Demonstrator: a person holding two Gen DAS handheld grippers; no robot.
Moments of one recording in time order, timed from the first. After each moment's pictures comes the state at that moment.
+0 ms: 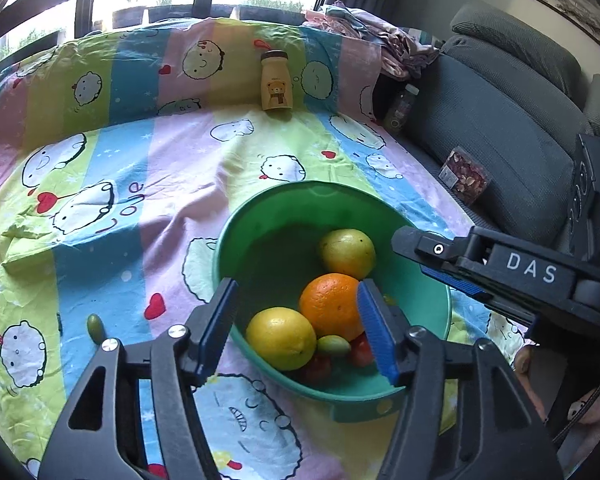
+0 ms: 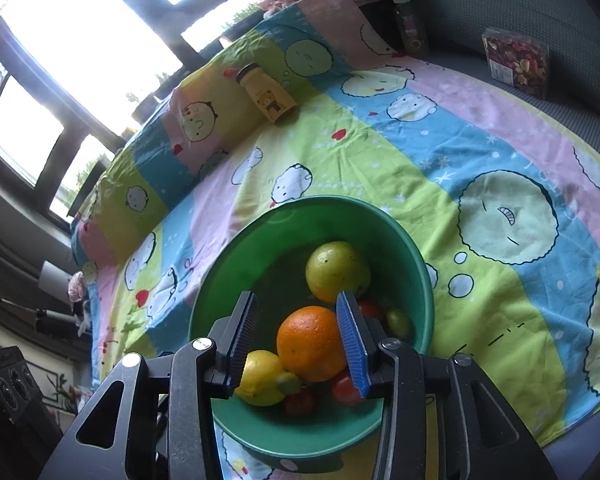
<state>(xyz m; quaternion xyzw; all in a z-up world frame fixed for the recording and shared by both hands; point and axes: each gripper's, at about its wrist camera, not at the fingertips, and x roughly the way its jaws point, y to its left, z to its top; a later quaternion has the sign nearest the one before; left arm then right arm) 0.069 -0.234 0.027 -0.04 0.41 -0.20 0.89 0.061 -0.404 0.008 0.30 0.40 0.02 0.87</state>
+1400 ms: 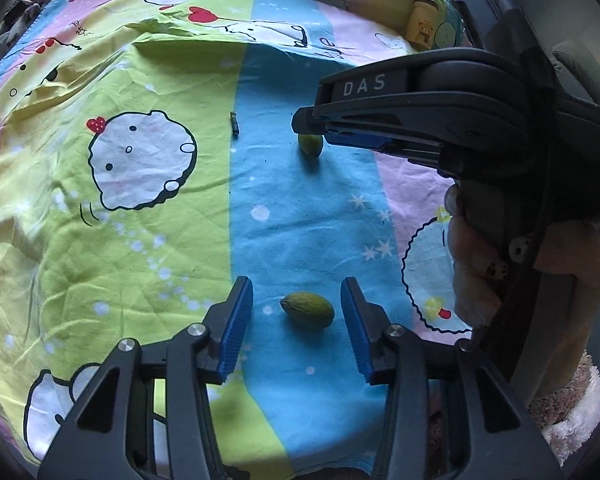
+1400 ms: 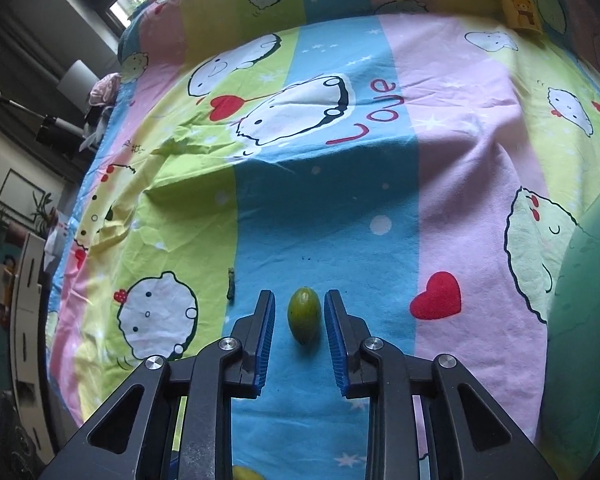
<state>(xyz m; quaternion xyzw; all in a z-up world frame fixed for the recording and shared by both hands) 0.019 -0.060 -0.060 -0.14 0.55 -0.11 0.82 0.140 -0.147 -0.064 0.08 0.53 0.19 0.82</state>
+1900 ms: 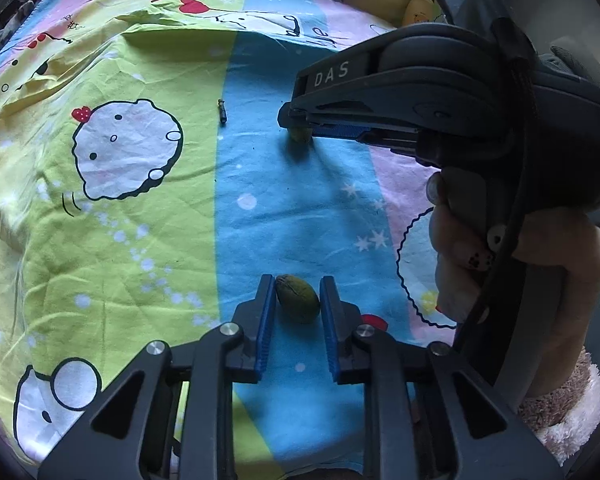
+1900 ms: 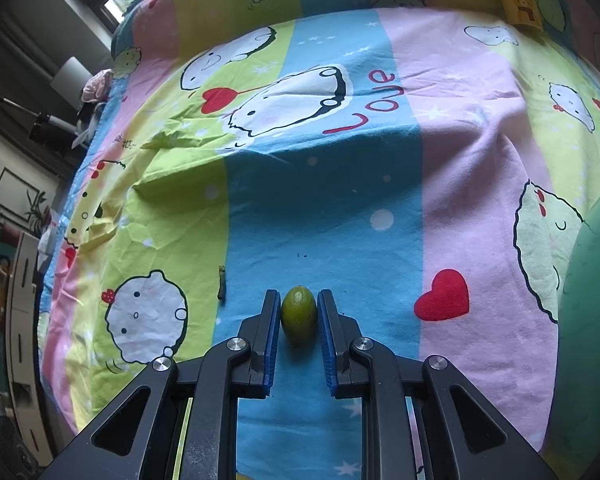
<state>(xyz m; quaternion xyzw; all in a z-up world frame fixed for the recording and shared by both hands) 0.015 -0.069 -0.069 -0.14 0.55 -0.12 0.81 0.143 -0.142 -0.071 0.08 0.54 0.18 0.82</state>
